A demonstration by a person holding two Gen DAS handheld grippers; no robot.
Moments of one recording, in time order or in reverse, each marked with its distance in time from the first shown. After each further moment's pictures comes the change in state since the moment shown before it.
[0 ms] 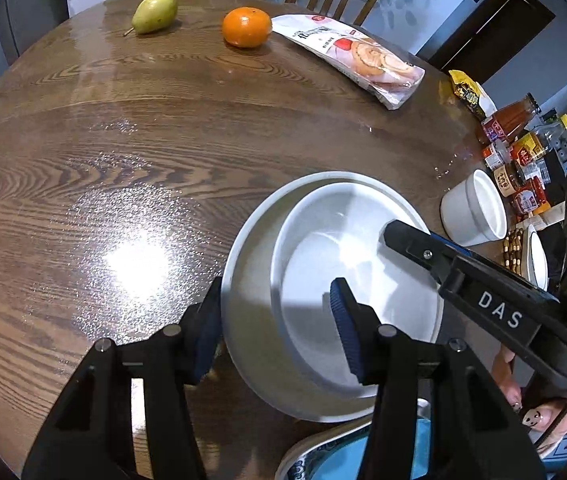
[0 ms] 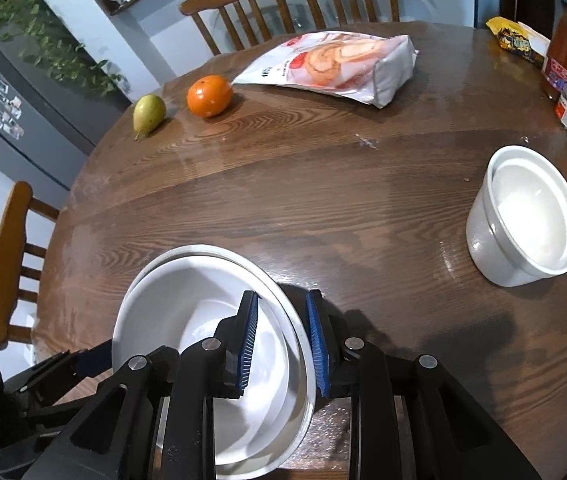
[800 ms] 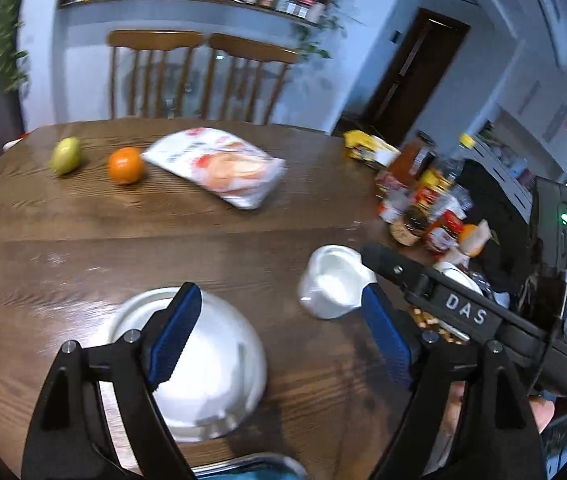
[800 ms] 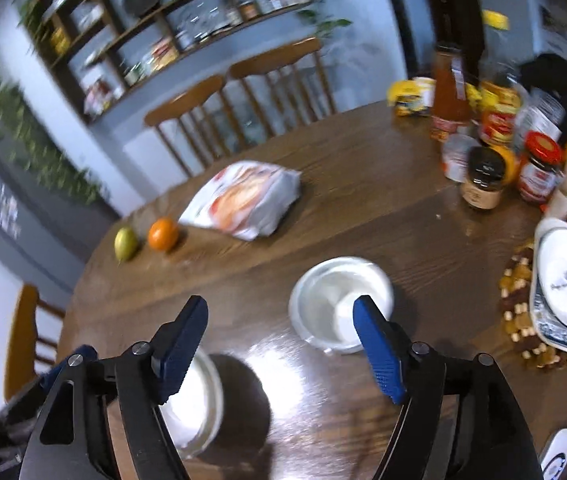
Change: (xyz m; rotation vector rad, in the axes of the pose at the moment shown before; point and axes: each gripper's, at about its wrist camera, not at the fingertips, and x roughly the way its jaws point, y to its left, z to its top) left arm -0.065 -0.136 0.010 0.185 -0.304 -0.157; right arm -0.124 -0.109 0.010 0.193 -0.328 -0.019
